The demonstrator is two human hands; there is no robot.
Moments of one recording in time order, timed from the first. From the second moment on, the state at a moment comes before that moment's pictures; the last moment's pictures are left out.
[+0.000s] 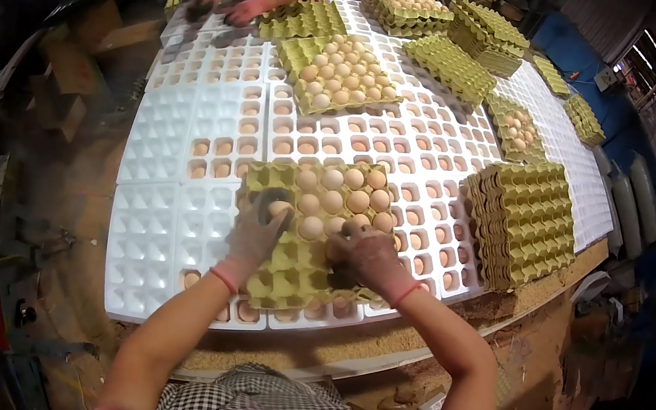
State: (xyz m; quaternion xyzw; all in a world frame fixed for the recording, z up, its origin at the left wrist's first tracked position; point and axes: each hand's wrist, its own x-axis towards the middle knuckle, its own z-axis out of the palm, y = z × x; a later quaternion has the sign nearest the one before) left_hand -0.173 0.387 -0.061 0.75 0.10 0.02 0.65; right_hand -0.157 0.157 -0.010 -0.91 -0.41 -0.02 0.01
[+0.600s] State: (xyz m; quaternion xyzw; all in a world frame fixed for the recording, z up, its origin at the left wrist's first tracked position) left_hand -0.258 0.516 -0.026 0.87 0.09 0.16 0.45; right_hand -0.163 0.232 0.039 -0.86 -0.44 0.04 0.25
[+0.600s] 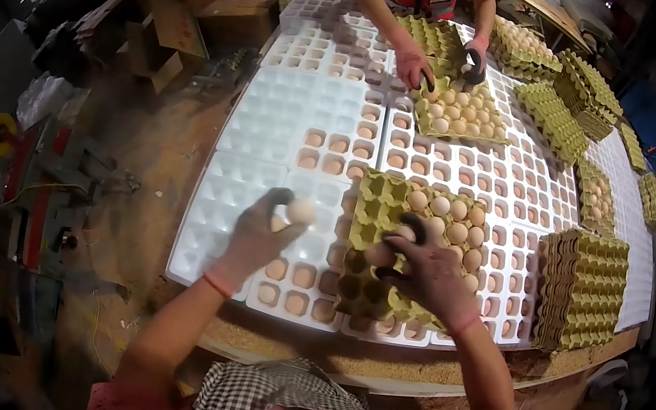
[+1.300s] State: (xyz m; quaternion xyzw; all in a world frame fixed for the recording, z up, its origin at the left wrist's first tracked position) left_hand -0.195 0.556 -0.078 0.88 0.03 0.22 0.41; right_hand -0.117 0.415 -0.061 -0.92 -0.32 -0.08 0.22
